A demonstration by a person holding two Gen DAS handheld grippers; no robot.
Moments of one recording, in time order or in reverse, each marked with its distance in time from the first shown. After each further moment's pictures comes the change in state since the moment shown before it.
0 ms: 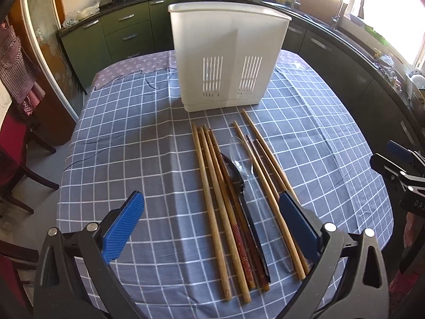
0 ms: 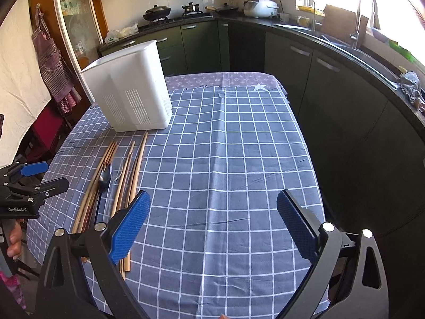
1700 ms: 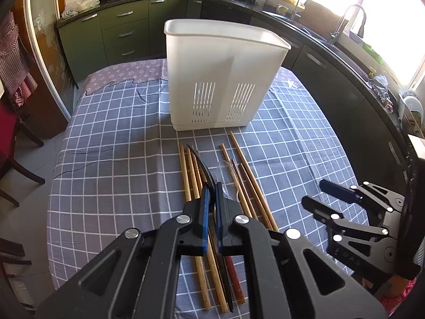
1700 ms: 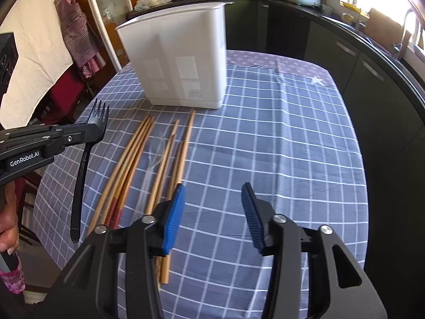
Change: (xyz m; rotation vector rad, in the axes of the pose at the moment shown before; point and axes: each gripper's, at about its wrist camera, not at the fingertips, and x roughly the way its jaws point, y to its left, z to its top) left arm -0.017 0.007 0.028 -0.068 -0.032 -0.088; right arm 0.035 0.087 0.009 -0.176 0.143 0.126
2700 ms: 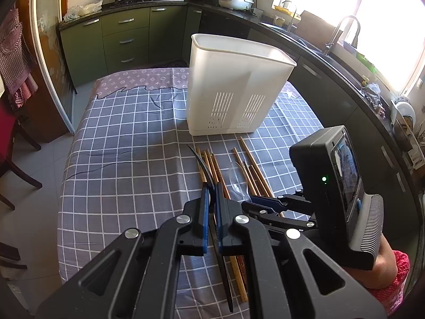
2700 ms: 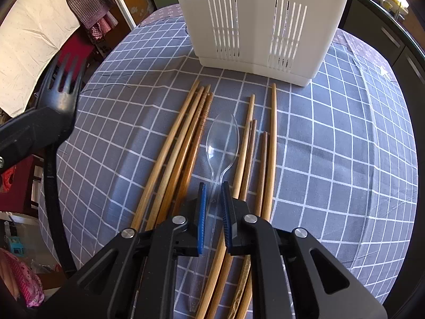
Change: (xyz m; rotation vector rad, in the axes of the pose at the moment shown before) left arm -0.022 0.033 -0.012 -0.004 -0.049 -0.039; right arm 0.091 0.065 0.032 -0.025 0.213 0.034
